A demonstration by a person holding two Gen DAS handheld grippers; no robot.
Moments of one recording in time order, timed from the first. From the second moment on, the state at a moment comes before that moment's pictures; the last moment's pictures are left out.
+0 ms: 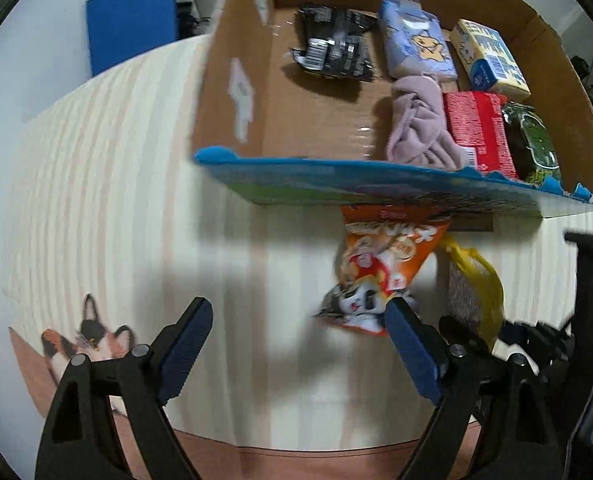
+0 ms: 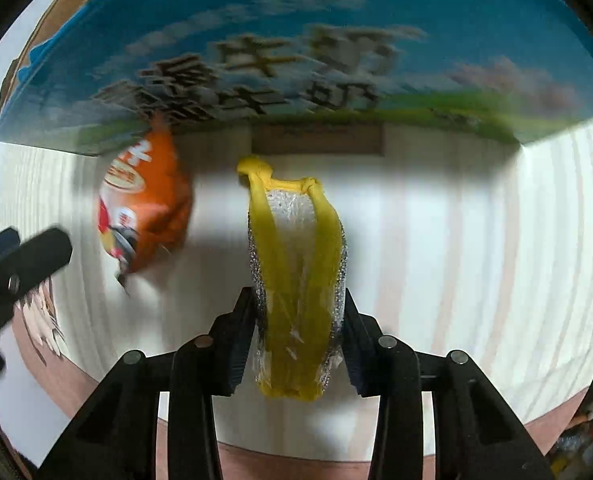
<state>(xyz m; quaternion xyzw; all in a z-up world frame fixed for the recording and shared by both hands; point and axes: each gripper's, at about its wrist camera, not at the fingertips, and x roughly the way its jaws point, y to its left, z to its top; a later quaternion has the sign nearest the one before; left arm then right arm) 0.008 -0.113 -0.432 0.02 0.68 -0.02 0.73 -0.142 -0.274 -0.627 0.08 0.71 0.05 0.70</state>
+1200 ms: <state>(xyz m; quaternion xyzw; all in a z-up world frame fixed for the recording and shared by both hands) -0.067 -0.141 -0.497 0.02 0.75 -0.03 0.66 -0.202 -0.321 -0.631 0.12 0.73 0.05 0.67</state>
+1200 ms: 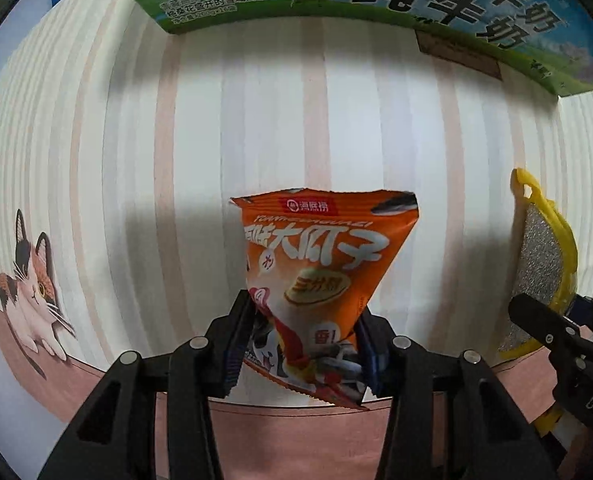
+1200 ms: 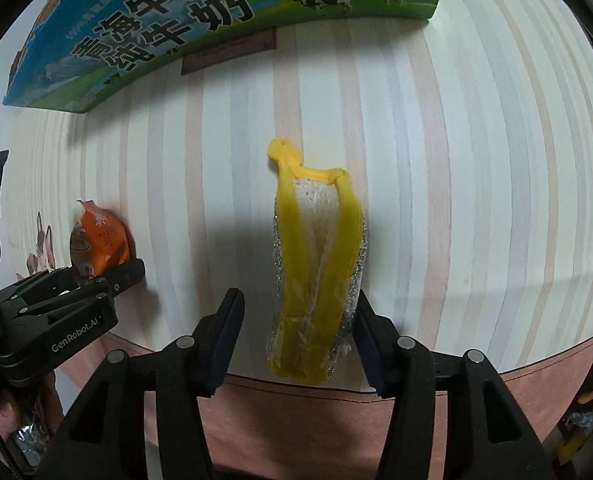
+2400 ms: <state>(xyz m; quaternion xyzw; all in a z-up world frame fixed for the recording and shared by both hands) 0.125 -0.138 -0.381 0.00 0.72 -0.01 0.69 0.008 -0.380 -0.508 0.00 0.67 -0.03 0.74</state>
